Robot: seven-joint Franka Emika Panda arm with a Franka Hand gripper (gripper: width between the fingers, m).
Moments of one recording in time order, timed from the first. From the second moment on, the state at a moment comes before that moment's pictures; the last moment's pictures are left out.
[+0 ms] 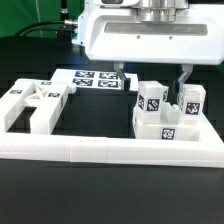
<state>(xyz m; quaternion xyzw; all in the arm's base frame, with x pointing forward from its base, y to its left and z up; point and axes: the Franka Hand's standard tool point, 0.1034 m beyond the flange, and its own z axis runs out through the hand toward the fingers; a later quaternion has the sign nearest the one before) 0.599 0.055 0.079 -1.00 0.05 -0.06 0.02</state>
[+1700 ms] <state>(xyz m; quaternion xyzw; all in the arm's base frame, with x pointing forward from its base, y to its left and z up) 0.597 0.049 0.079 -0.93 0.36 -0.07 0.04</state>
